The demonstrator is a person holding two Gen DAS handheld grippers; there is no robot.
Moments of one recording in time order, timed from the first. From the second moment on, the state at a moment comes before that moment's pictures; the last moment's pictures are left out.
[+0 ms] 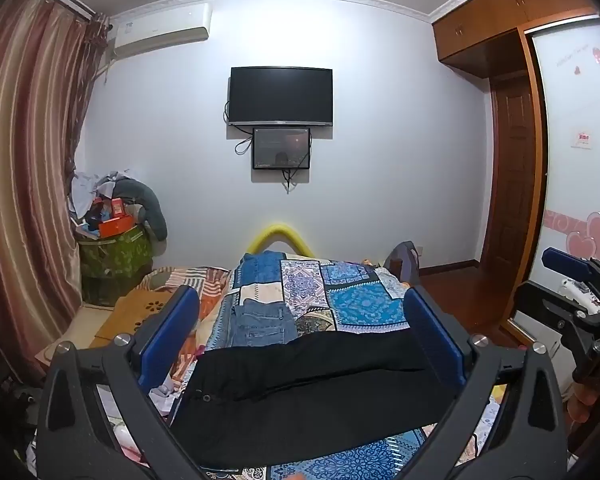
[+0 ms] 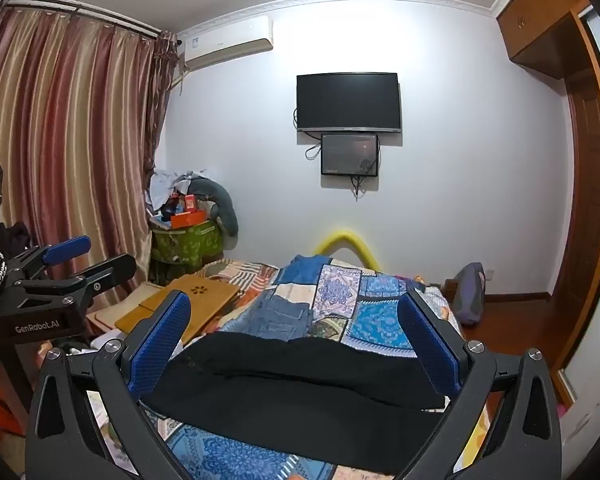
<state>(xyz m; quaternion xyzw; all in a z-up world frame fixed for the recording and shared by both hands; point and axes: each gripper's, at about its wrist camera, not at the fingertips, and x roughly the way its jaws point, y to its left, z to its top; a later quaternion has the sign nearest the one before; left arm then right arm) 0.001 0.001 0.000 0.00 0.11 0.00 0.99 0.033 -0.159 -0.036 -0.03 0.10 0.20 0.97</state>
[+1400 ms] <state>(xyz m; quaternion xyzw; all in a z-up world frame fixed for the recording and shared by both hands) -0.002 0.007 -0.003 0.00 0.11 -0.01 0.99 0.034 -0.160 -0.033 -0.03 0.10 0.20 0.97</state>
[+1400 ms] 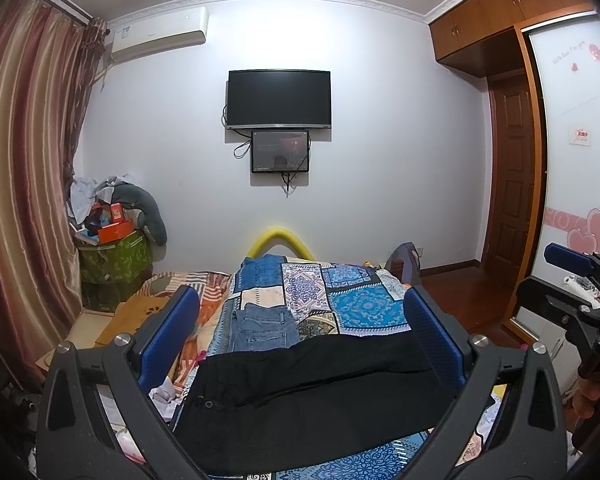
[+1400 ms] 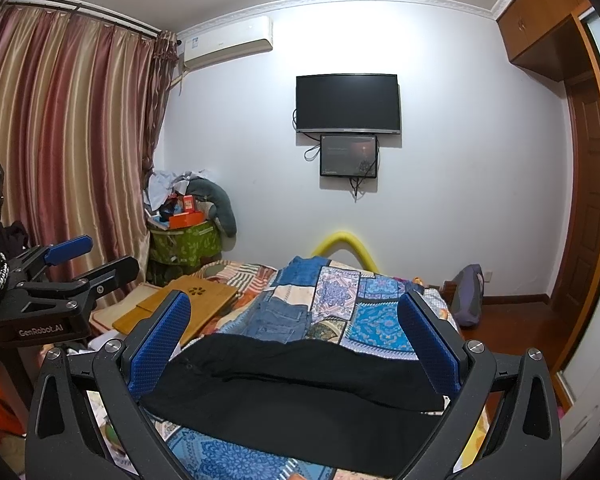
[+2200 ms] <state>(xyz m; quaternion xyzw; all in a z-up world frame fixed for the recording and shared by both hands) 0.003 0.005 0.001 0.00 0.11 -0.01 0.99 0.033 -0.159 -0.040 -0.02 0.10 0.20 0.97</state>
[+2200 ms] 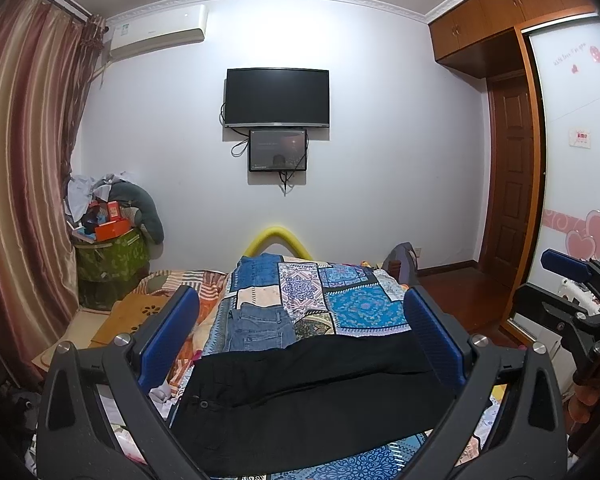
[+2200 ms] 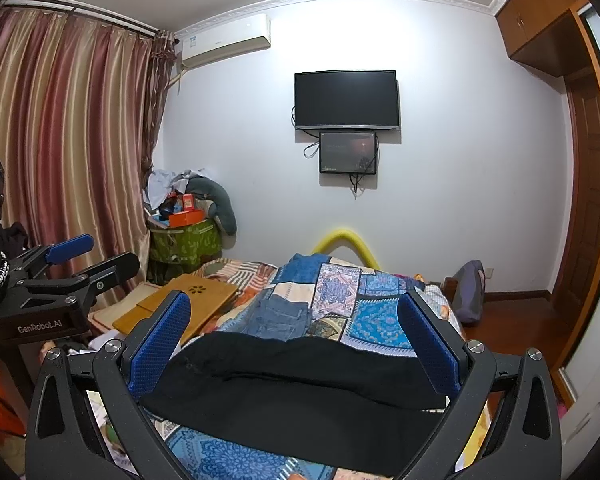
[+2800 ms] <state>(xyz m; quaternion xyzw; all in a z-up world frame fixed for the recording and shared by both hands) 0.006 0.005 -0.001 0.00 0.12 -0.02 0.99 0.039 -0.159 -0.037 -0.02 0.11 0.20 0.97</state>
